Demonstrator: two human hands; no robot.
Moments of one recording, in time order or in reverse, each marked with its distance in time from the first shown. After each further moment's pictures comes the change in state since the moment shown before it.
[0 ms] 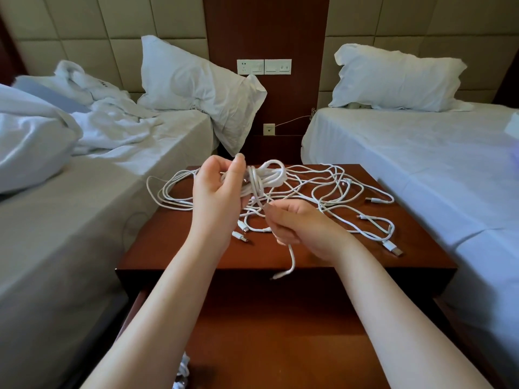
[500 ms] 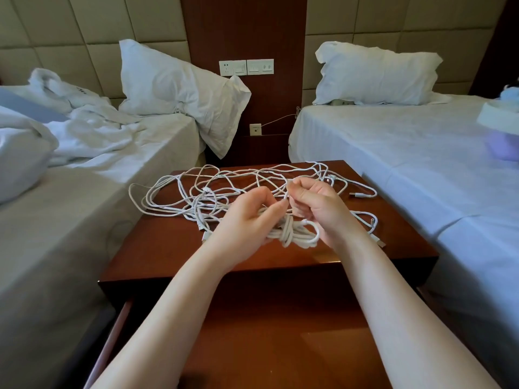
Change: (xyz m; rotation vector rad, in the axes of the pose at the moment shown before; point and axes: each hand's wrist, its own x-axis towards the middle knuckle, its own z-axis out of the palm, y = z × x) left_hand -0.026 0.001 0.022 0.201 -0.639 -0.096; right_hand -0.012 0.005 -0.036 0.175 0.376 -0.076
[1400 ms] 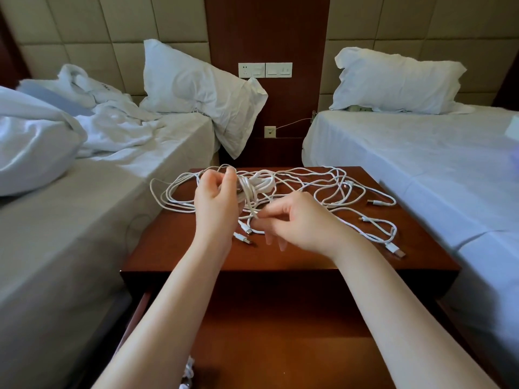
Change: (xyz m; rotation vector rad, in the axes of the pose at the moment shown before) left_hand 0.015 -0.025 -0.037 -0.228 0.722 -0.084; right_hand -0.009 -0.029 0.057 -0.754 -0.263 -0.091
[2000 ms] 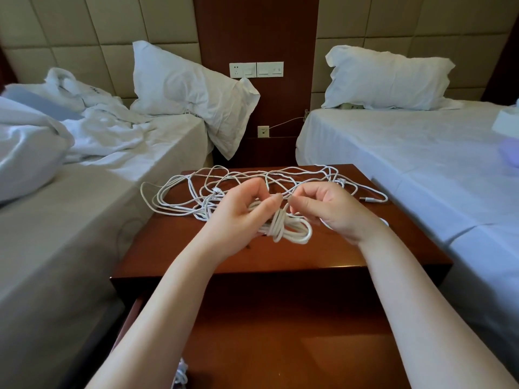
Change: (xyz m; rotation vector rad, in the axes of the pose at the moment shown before) left_hand -0.022 0.017 -0.001 0.255 -0.660 0.241; right_hand -0.010 0.040 -0.034 0.359 0.102 0.038
